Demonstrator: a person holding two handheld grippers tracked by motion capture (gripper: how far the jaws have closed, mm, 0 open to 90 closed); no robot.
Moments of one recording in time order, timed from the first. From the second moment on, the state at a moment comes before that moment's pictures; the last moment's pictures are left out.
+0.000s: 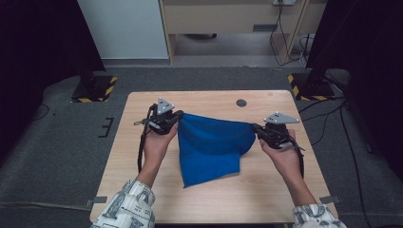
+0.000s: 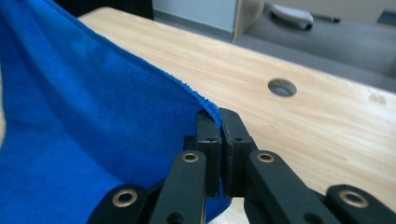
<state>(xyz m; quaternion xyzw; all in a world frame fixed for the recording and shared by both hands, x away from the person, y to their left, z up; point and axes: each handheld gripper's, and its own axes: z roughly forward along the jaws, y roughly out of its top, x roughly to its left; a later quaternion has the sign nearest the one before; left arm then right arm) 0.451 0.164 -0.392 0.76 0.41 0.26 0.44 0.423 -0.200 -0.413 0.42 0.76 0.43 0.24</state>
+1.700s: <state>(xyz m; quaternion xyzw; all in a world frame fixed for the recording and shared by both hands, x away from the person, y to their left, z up) 0.526 0.162 -0.464 0.76 0.46 0.20 0.41 0.525 -0.190 -0.488 0.47 0.80 0.33 0.19</state>
